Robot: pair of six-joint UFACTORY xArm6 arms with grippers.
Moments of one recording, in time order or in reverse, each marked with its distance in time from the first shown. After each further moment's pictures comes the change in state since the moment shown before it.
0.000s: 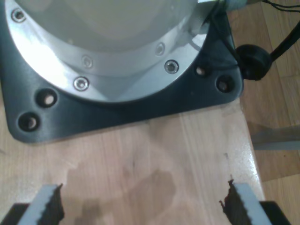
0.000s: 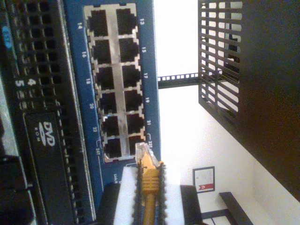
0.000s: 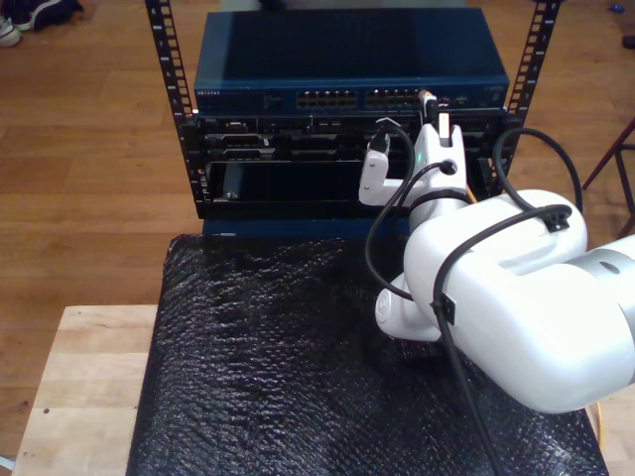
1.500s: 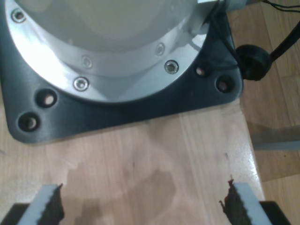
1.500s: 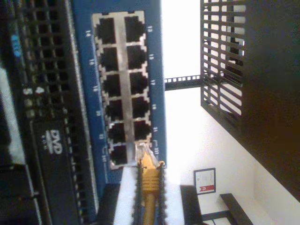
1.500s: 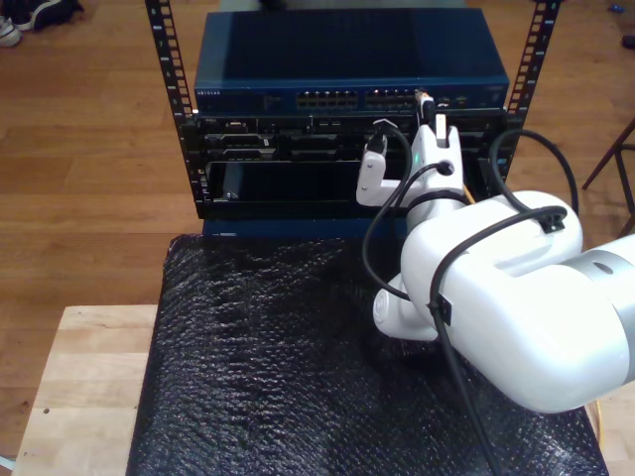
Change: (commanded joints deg) left arm 0.0 0.0 0.0 0.0 -0.1 0.0; right arm 0.2 0.9 -1.1 -0.1 0.1 0.1
